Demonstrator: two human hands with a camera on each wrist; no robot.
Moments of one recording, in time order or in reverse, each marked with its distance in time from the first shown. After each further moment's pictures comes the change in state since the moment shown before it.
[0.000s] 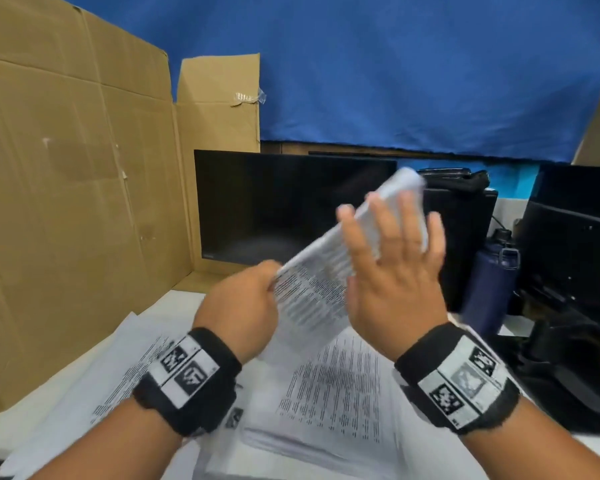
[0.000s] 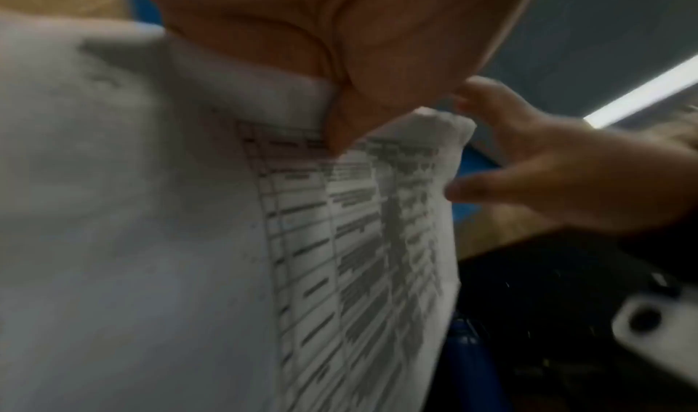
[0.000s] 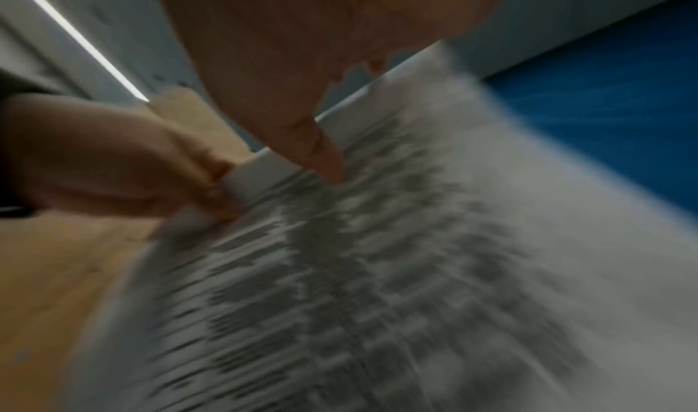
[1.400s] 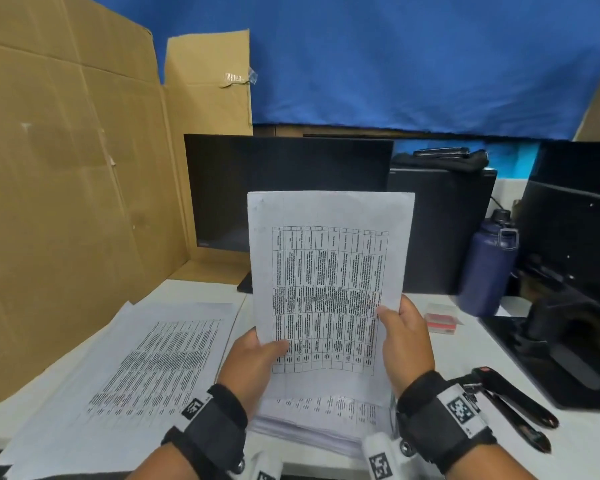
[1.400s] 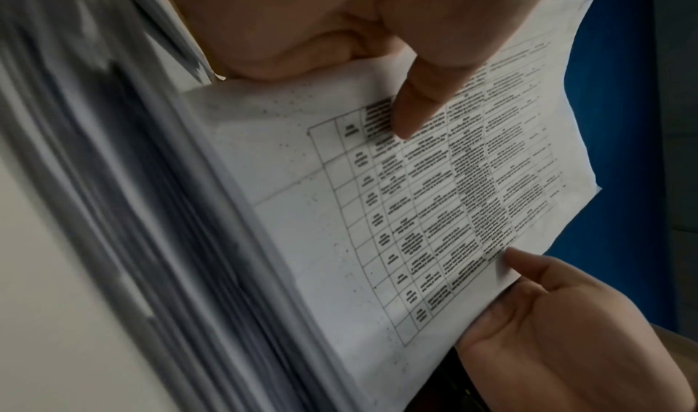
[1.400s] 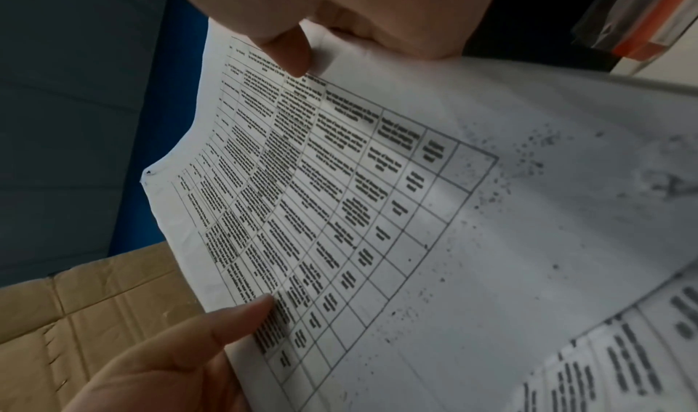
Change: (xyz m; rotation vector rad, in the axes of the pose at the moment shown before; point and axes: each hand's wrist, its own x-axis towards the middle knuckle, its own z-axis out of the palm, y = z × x) left_hand -0.054 -0.041 0.109 -1.065 -0.194 -0.652; right_hand -0.088 0.009 0.061 1.256 -0.162 1.066
